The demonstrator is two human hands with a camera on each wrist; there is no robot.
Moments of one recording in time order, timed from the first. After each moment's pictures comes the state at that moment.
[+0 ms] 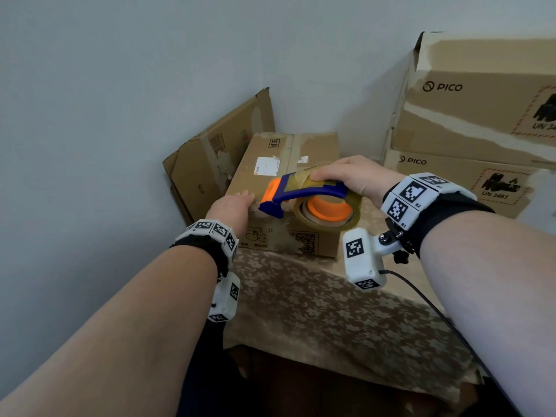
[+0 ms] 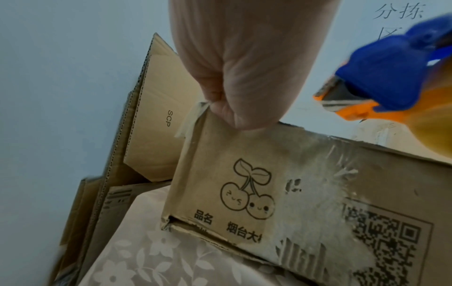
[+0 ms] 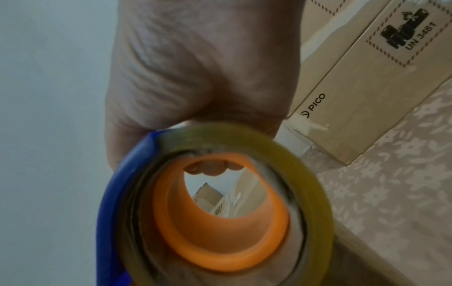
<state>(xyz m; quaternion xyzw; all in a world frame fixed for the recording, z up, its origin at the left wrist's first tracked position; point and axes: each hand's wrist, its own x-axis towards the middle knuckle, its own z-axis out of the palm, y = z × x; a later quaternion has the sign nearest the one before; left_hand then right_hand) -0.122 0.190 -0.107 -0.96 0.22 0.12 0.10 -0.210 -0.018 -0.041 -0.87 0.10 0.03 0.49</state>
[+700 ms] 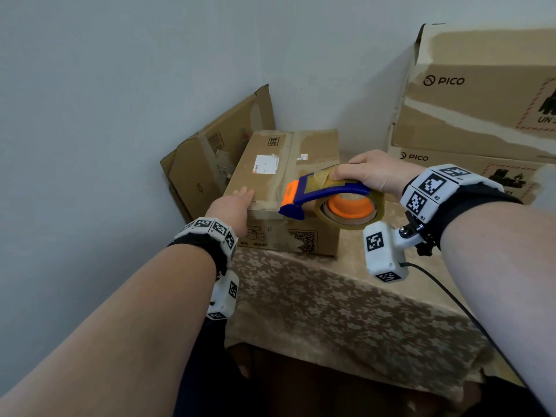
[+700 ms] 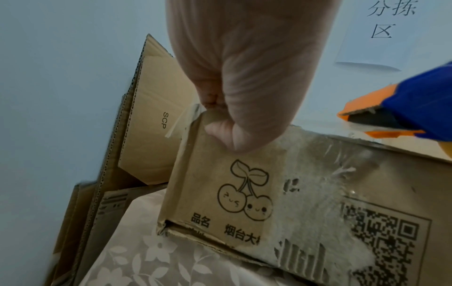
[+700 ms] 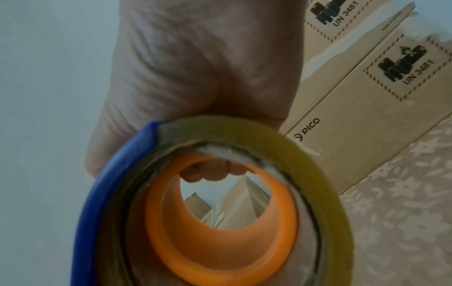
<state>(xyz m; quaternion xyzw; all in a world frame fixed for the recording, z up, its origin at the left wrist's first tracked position) -0.125 0.192 -0.115 -0.97 0.22 0.08 0.07 -0.214 -0.049 -0.040 -0.91 0.10 0.04 0.41</state>
